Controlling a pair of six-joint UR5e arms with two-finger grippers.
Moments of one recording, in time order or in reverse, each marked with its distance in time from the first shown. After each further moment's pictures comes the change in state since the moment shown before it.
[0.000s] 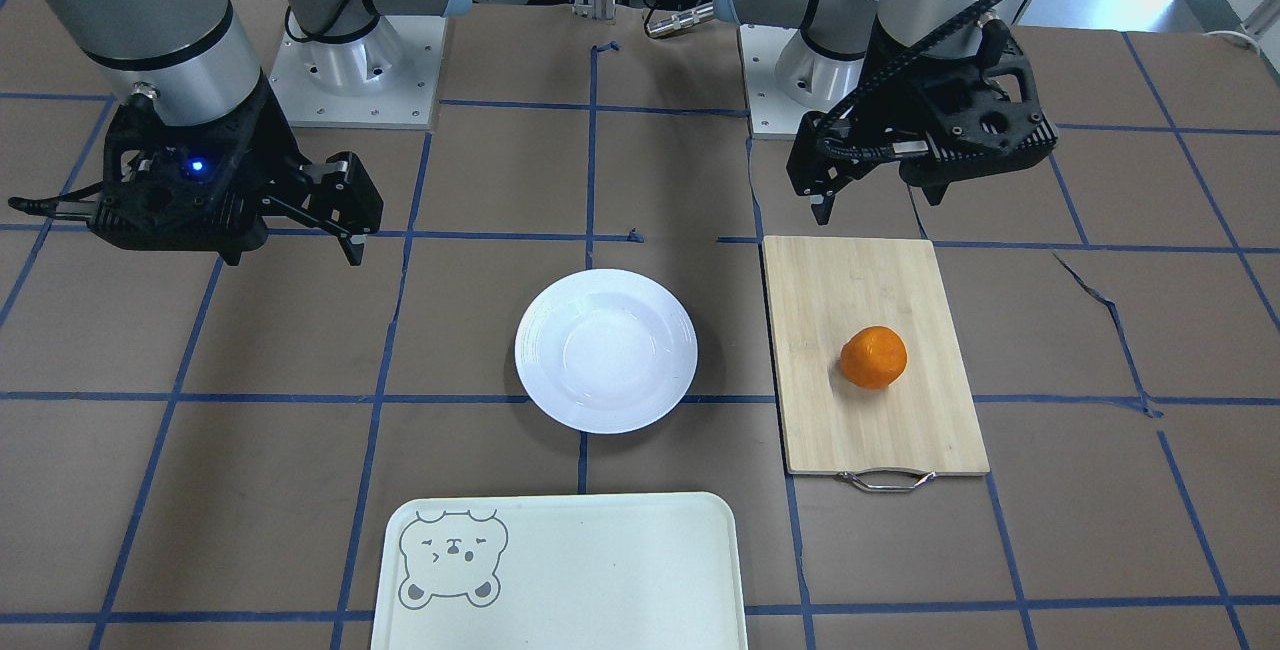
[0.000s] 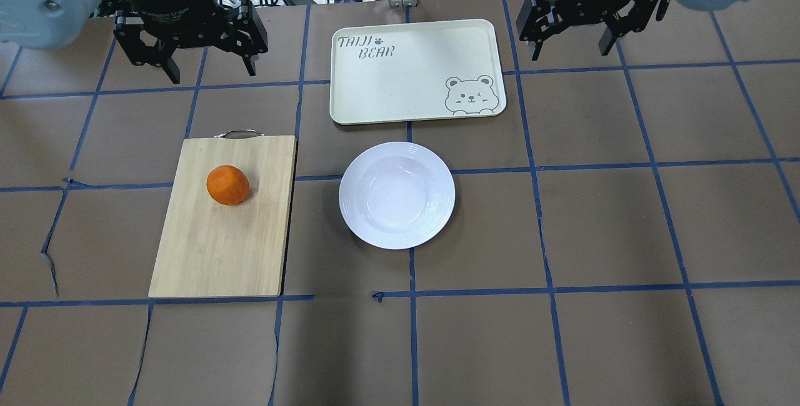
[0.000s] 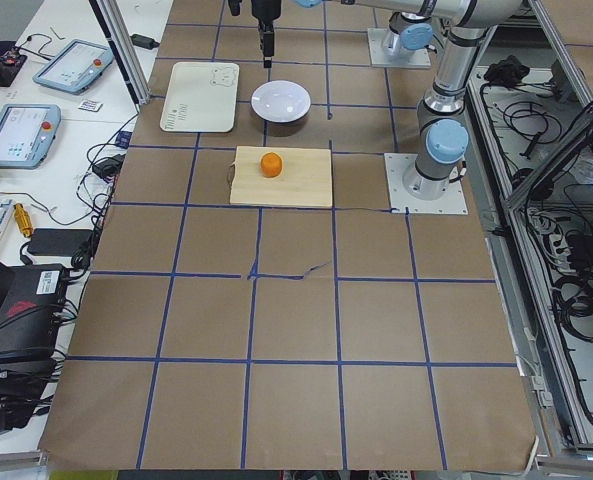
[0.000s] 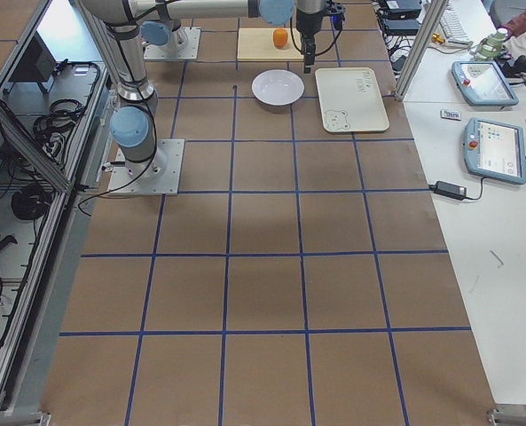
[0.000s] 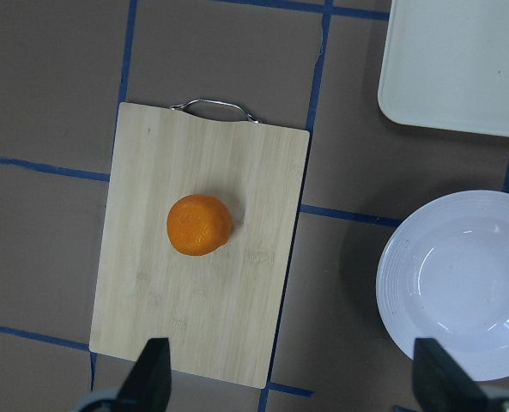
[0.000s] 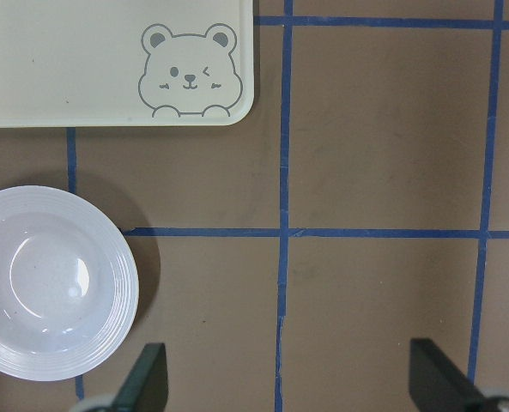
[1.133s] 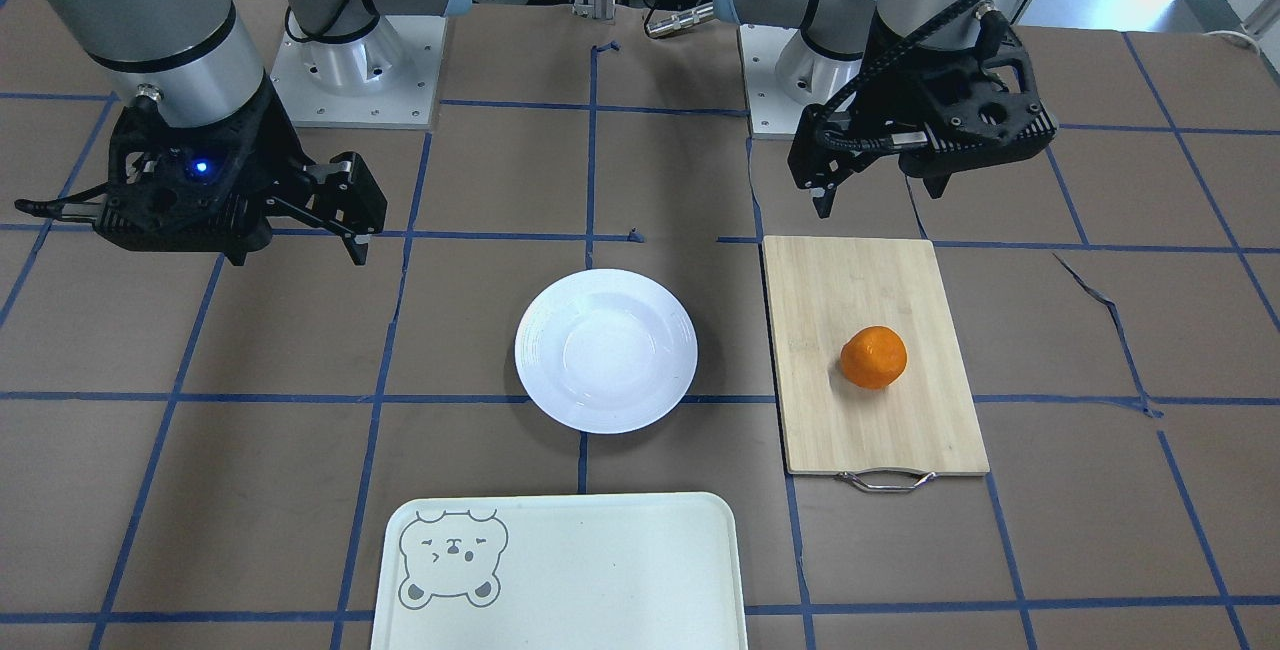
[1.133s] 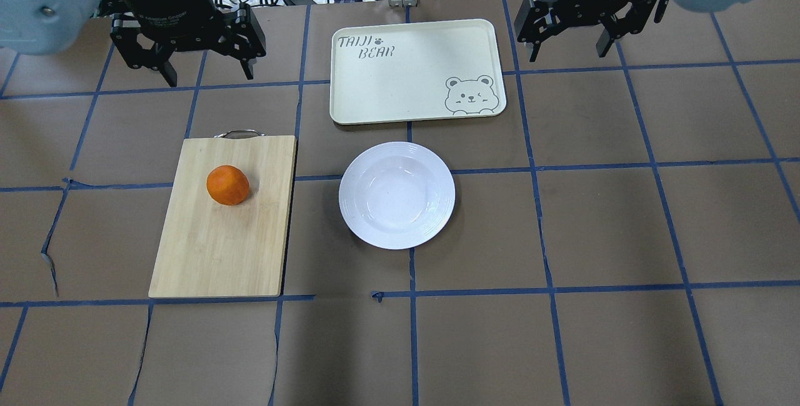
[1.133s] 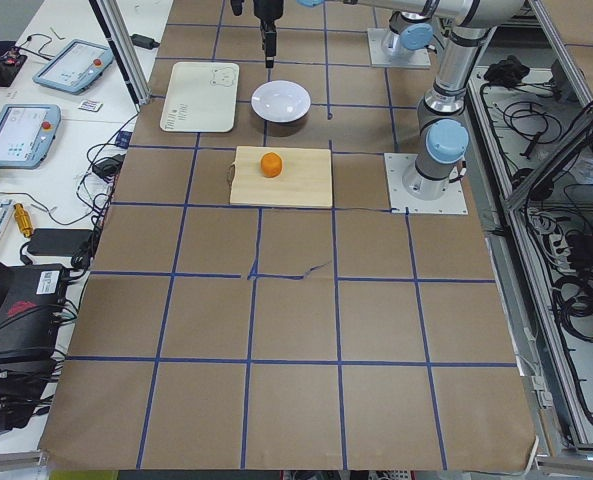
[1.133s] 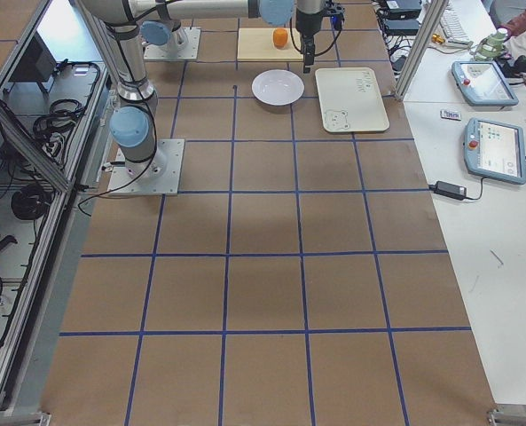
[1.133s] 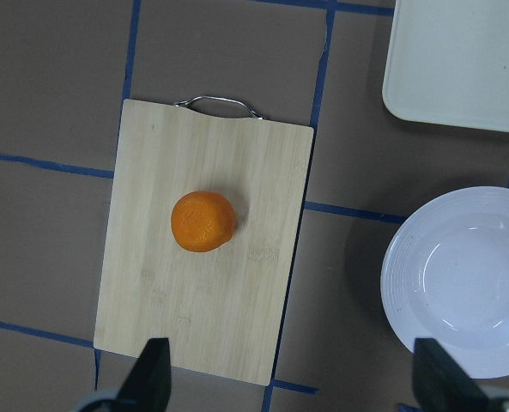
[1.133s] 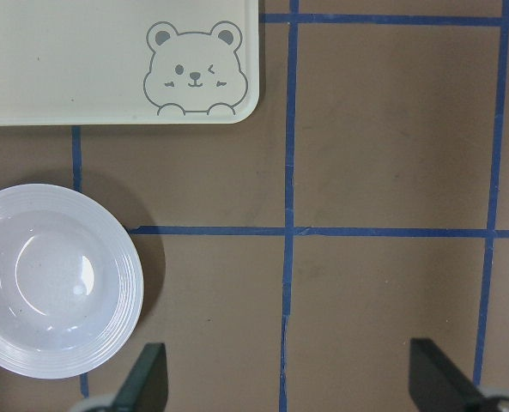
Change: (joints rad) left arm -0.001 0.015 -0.011 -0.006 0.008 0.000; right arm 0.001 0.000 0.003 0.000 0.009 0.000
